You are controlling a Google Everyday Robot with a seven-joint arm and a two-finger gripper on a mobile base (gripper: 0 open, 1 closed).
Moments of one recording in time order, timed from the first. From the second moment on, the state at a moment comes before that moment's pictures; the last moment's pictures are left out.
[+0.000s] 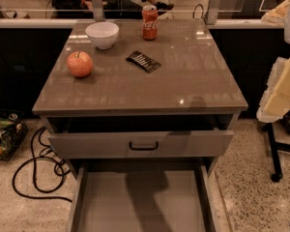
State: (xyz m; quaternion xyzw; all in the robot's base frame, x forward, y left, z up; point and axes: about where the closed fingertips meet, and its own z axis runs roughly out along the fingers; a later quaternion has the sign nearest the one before) arm 0.434 -0.204 1.016 -0.60 0.77 -0.08 0.21
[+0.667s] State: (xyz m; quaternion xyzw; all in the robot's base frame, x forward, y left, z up) arm 0.441 -0.205 1.012 -0.58 0.78 -0.08 0.23
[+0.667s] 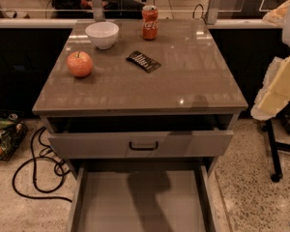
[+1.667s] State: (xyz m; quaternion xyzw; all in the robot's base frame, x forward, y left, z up) arm 0.508 -0.170 0.934 -0.49 0.80 -0.01 0.35
